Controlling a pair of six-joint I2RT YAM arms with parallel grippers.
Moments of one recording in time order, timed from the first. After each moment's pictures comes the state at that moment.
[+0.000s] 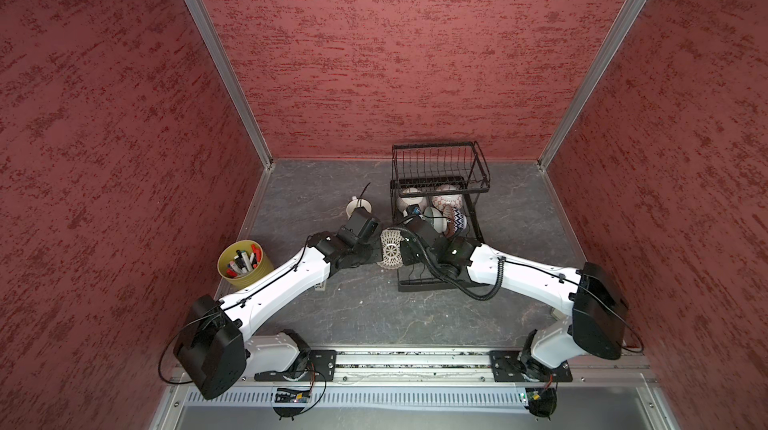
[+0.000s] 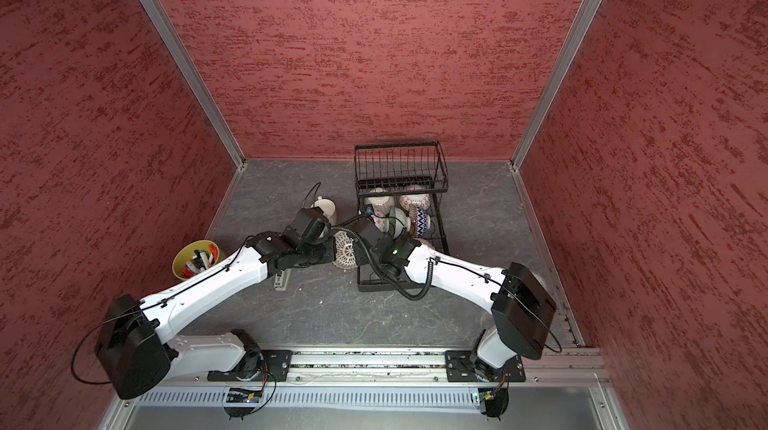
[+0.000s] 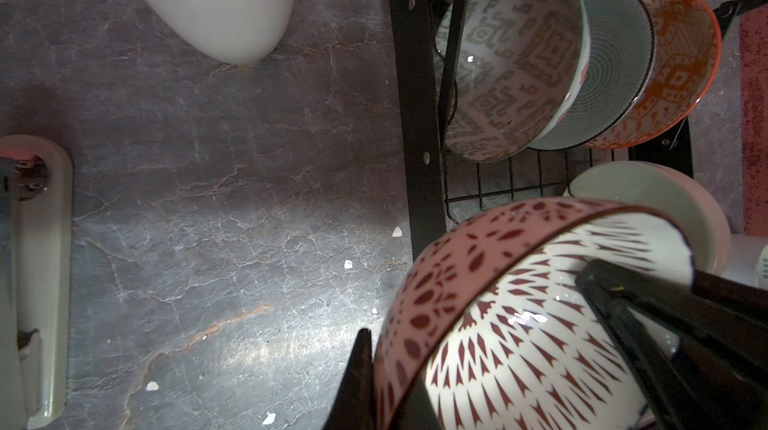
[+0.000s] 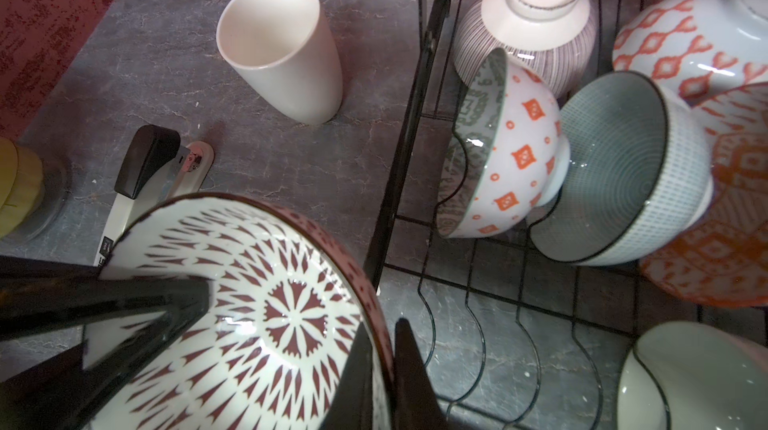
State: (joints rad) left arm -0.67 1.28 0.95 -0.64 -0.03 -0.72; right arm 0.96 1.56 1.15 -0.42 0.31 0.58
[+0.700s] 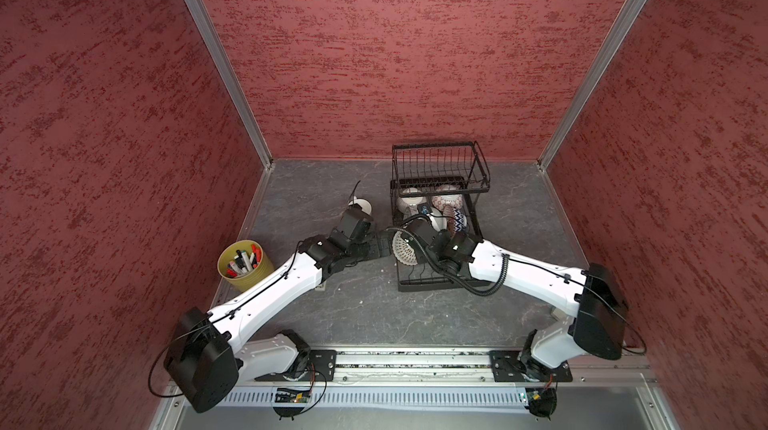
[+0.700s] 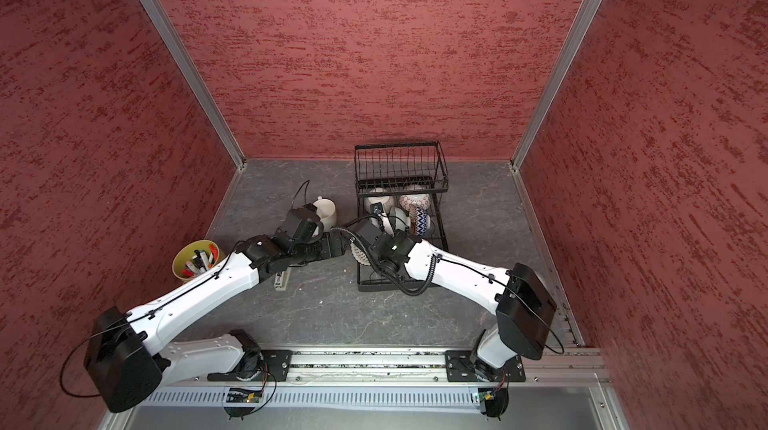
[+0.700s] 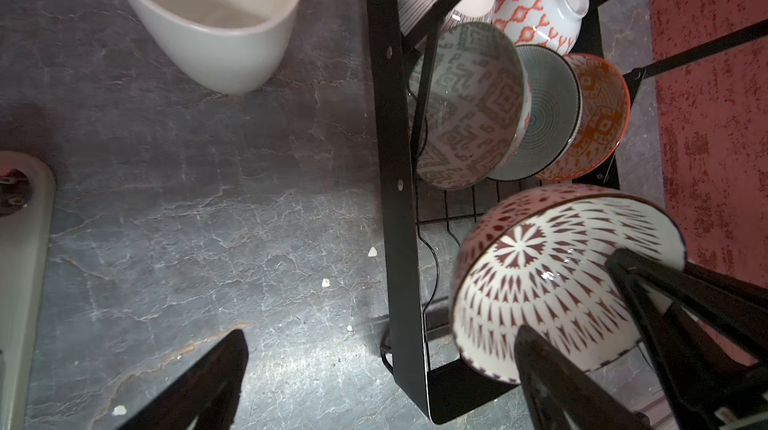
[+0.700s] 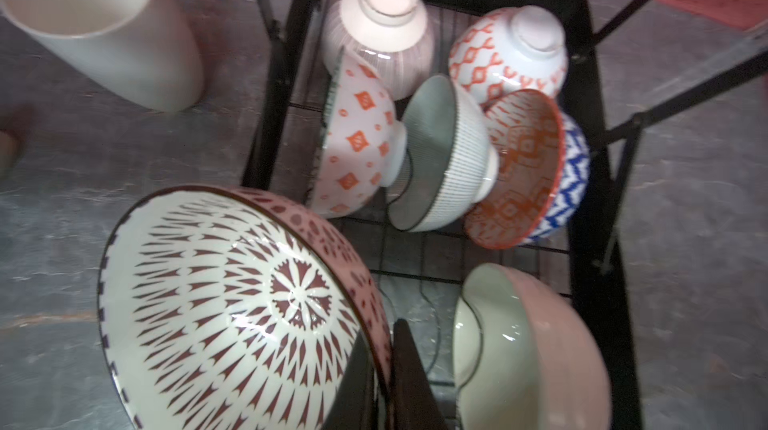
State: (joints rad) left arm -0.63 1.19 0.90 -0.57 -0.02 -0.75; right arm 0.97 1.55 1.22 -0.73 0.61 0.57
